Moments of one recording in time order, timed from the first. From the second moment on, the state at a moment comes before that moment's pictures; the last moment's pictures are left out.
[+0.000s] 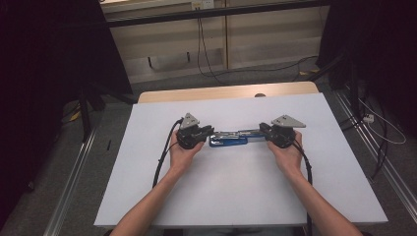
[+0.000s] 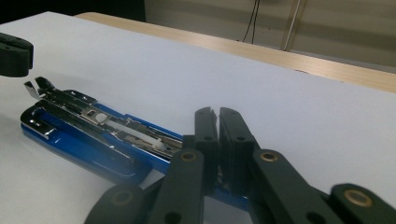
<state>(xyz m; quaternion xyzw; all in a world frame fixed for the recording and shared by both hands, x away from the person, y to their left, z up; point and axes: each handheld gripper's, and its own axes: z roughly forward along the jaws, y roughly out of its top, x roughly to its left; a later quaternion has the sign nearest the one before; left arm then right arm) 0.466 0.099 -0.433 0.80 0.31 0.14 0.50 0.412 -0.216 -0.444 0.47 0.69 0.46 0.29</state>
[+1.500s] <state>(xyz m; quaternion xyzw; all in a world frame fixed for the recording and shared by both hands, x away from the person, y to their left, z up) 0.432 0.142 -0.422 0.78 0.34 0.16 0.50 0.398 -0.221 -0.434 0.48 0.67 0.48 0.30</state>
